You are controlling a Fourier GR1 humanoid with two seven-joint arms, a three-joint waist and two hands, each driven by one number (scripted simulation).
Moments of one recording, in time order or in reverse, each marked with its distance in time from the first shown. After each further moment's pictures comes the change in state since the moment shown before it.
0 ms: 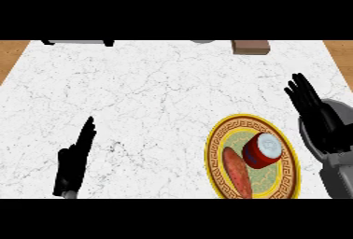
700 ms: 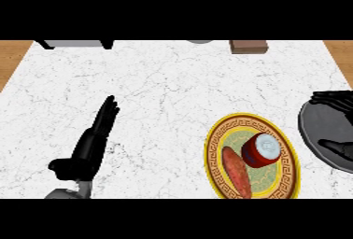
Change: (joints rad) left arm -0.095 -0.080 -0.028 -0.110 0.054 -0.132 -0.175; right arm 0.010 -0.228 -0.118 0.071 -0.060 0.476 -0.214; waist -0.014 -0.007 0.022
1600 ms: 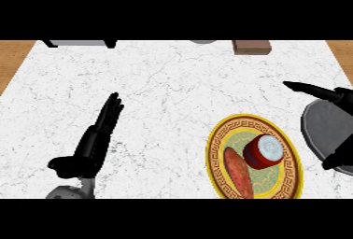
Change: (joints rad) left arm -0.019 -0.034 0.018 -0.003 -0.010 -0.046 0.001; right arm -0.170 -0.119 0.172 -0.055 0.458 0.125 0.022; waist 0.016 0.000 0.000
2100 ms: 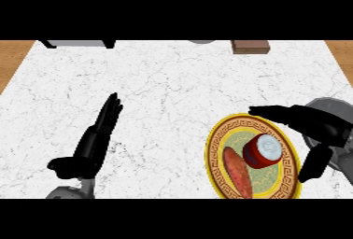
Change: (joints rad) left arm 0.007 -0.010 0.013 0.000 -0.015 -0.012 -0.002; right arm -0.009 0.060 0.220 -0.102 0.318 -0.017 0.109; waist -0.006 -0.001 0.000
